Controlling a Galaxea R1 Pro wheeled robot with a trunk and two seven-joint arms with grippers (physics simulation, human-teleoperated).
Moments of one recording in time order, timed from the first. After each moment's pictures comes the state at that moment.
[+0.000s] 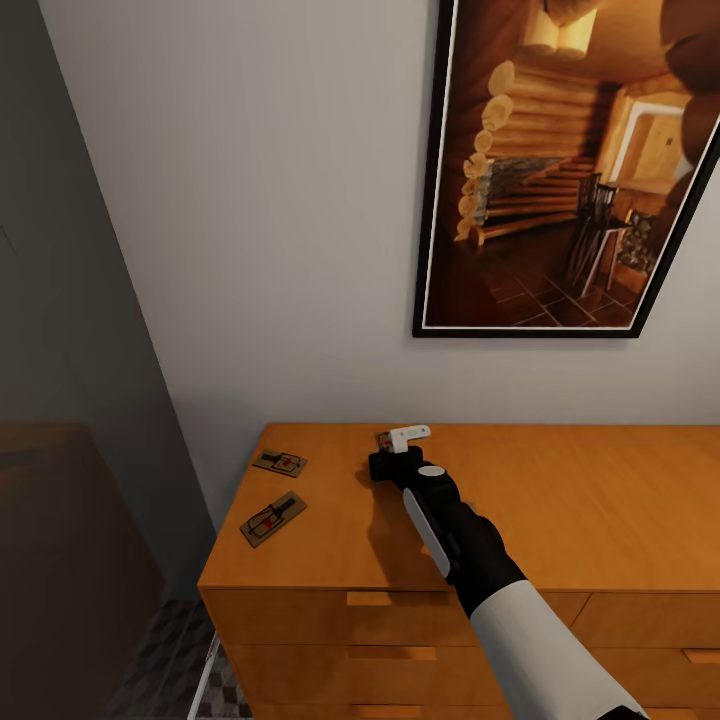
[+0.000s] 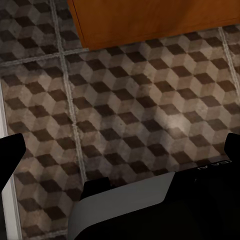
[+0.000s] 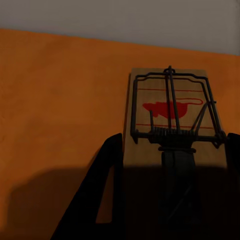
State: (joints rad) left arm -0.01 0.01 -0.22 -0.23 0.01 -0.44 0.00; right arm -0.73 0.17 0.30 -1.00 -0.10 0.50 -0.08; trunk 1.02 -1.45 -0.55
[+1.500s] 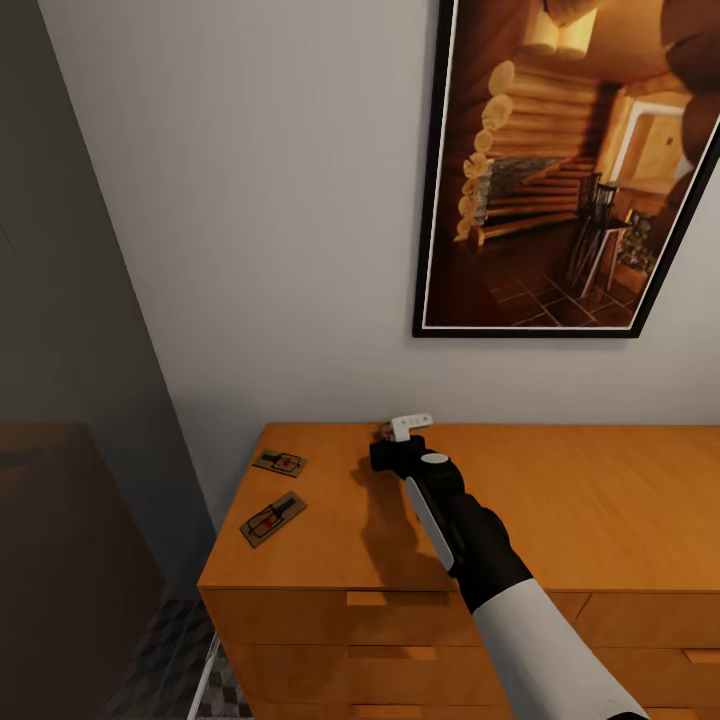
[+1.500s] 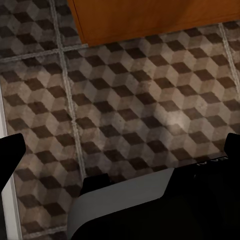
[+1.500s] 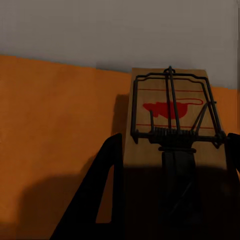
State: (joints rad) left arm -0.01 0.01 -0.22 -0.22 0.01 -0.44 0.00; right arm -0.72 0.17 0.29 -1.12 -0.10 0.60 -0.09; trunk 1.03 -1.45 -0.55
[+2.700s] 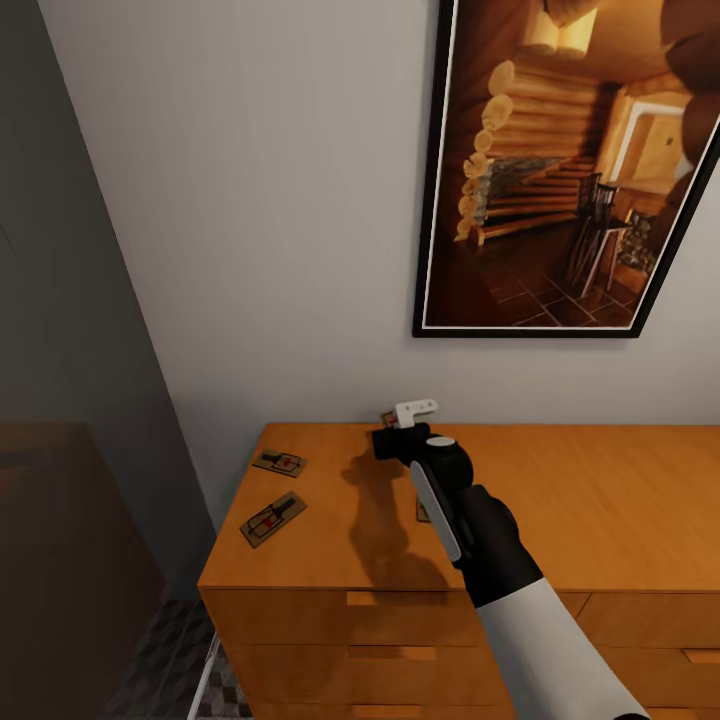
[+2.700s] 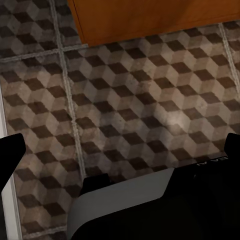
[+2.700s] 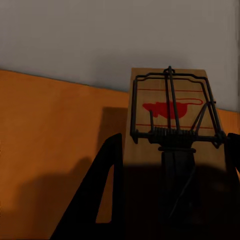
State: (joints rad) left arm -0.01 0.01 -0.22 -0.22 0.01 -0.44 0.00; right arm -0.73 0.17 0.29 -1.27 -0.09 0.78 -0.12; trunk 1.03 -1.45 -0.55
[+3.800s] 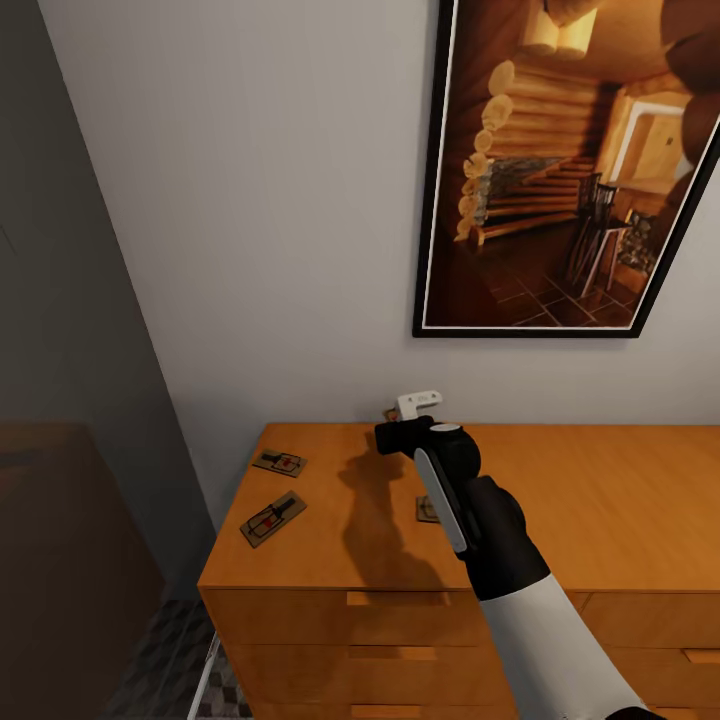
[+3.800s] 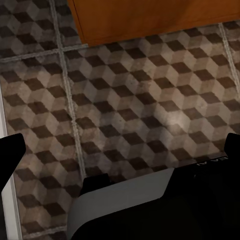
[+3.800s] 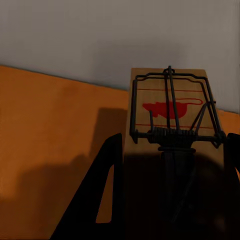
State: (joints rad) left arm -0.01 0.01 -0.22 -0.22 0.01 -0.44 0.00; right arm -0.74 0.17 0.29 -1.36 -0.09 0.93 -0.12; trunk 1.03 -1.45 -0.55
